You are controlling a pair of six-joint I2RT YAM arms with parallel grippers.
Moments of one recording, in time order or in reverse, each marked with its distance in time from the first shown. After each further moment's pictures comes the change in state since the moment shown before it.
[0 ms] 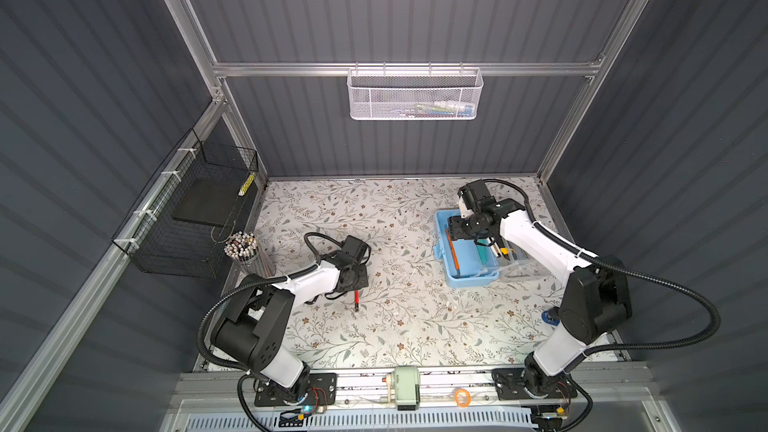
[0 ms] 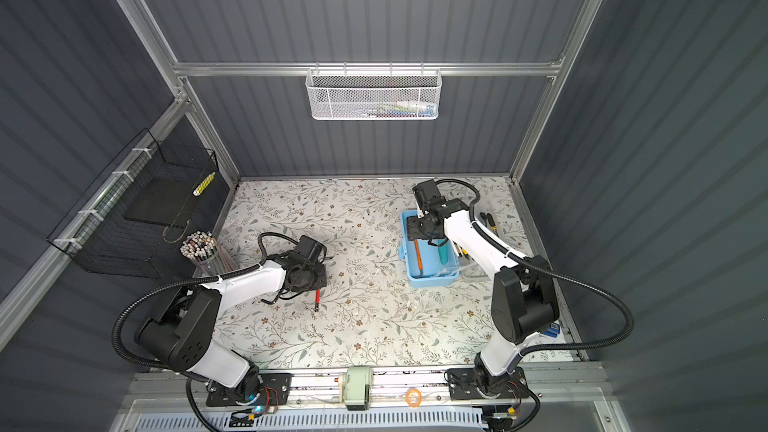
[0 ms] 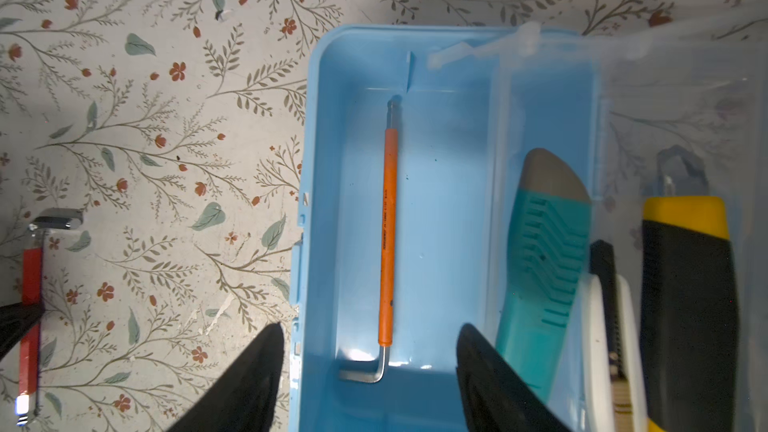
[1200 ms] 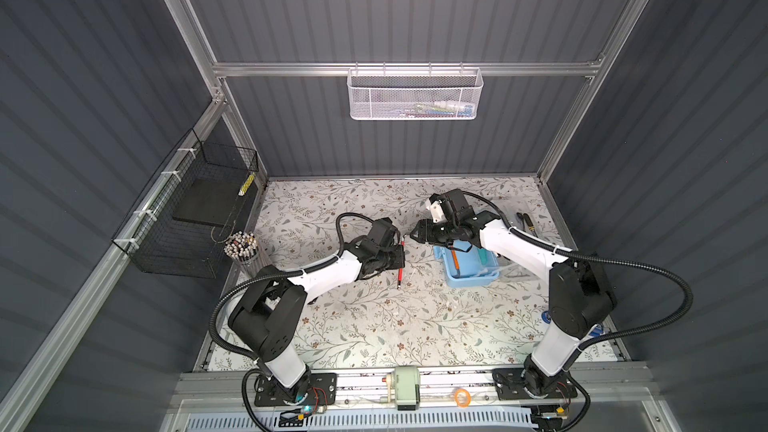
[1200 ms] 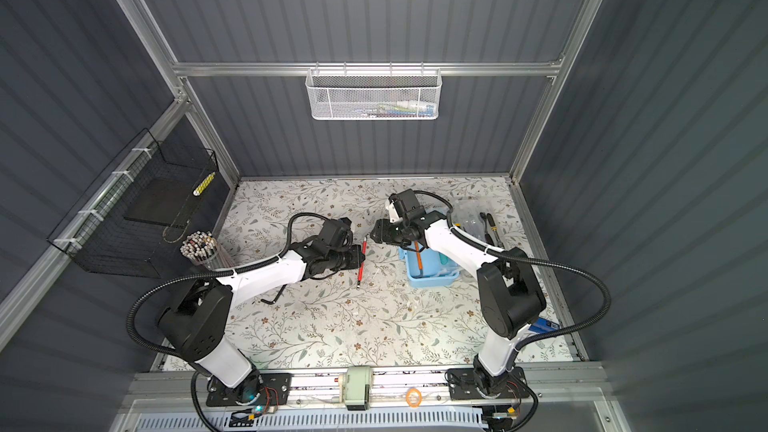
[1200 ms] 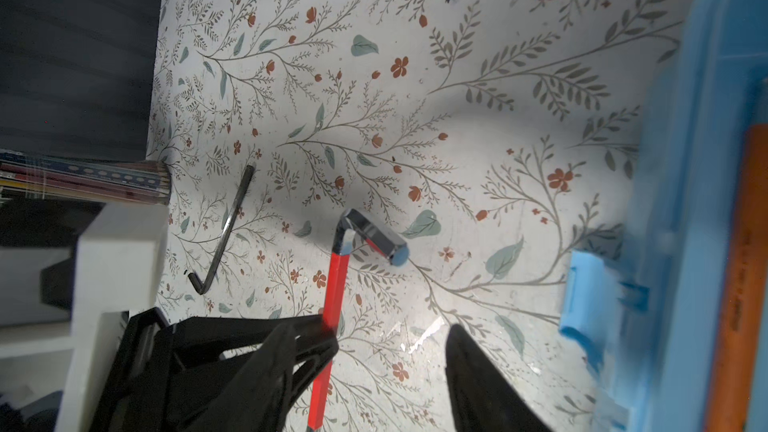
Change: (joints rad) left arm -0.165 0.097 0.229 0.219 0.206 -0.052; right arm 0.132 0.077 -0.064 0.319 -0.334 0.268
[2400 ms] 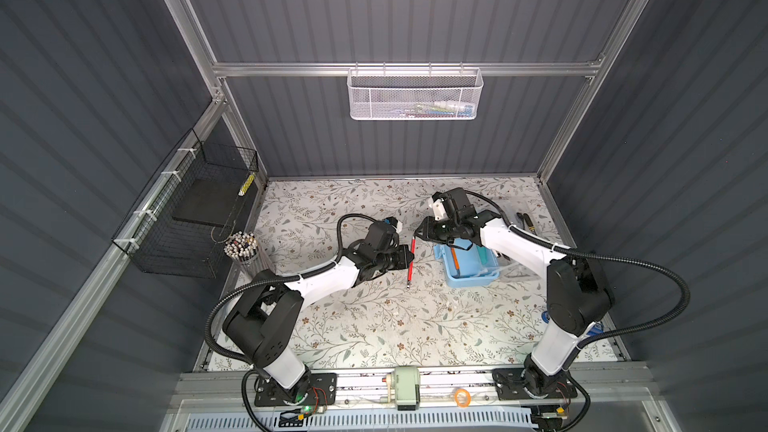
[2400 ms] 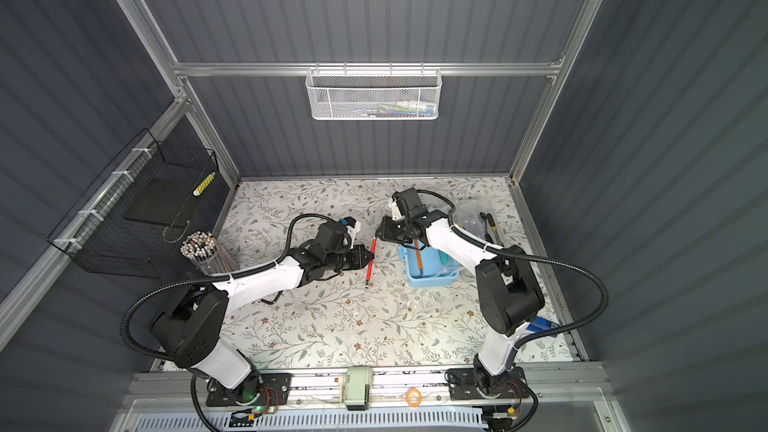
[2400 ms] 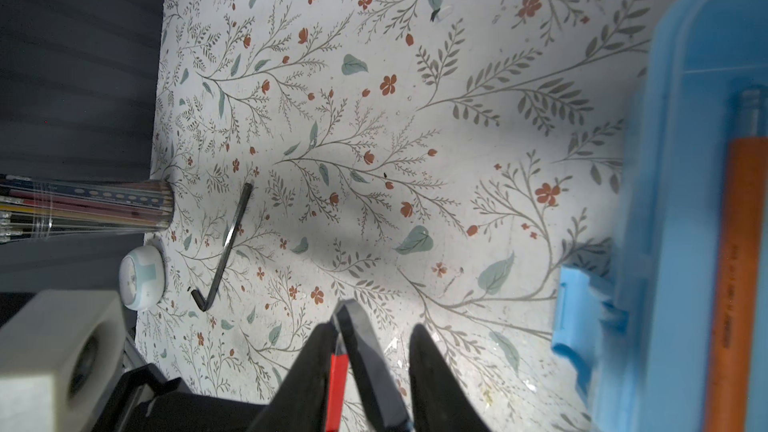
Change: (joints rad) left arm -0.014 -0.044 -0.070 0.177 0.134 -0.021; right arm -0.024 0.021 0.004 0.029 -0.007 0.018
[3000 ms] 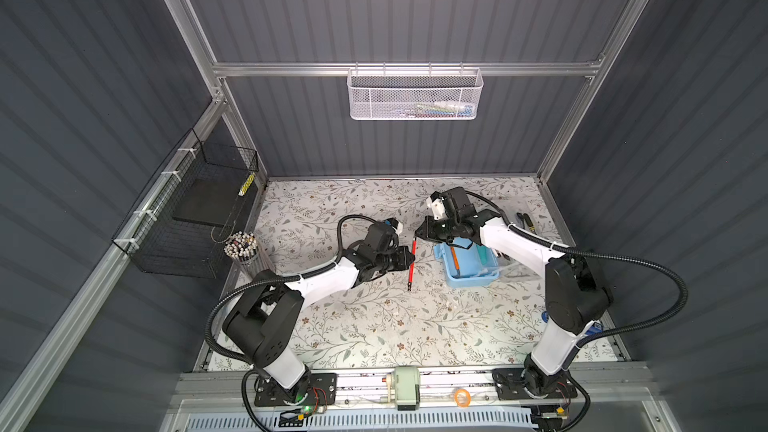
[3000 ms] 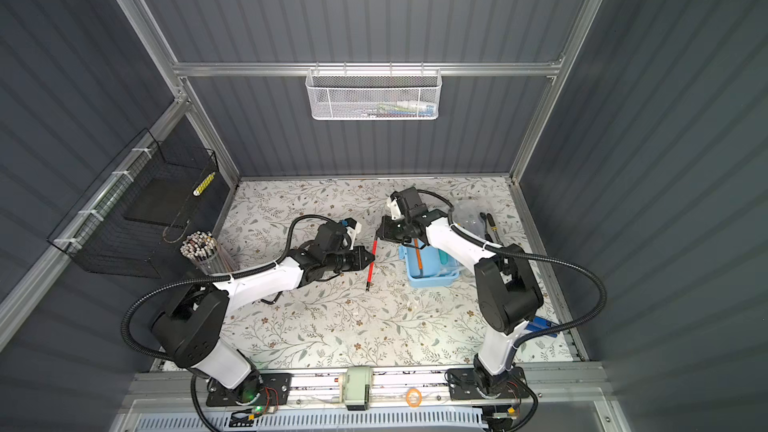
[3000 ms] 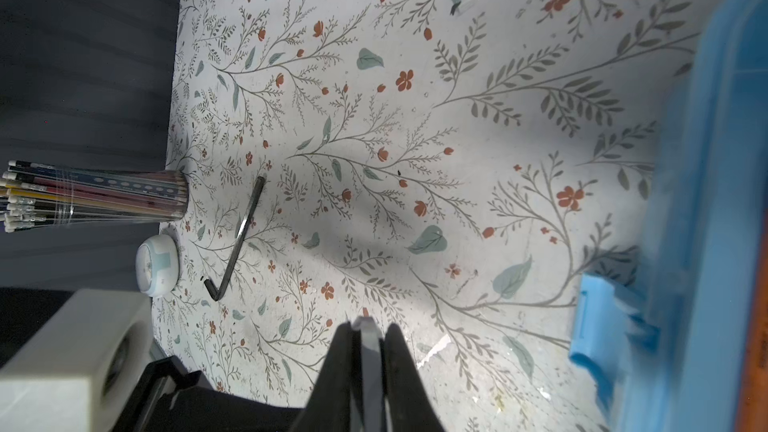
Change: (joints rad) left arm -0.001 0.000 -0.012 0.010 0.026 0.000; right arm -0.006 0.010 0.006 0.006 -0.051 -0.008
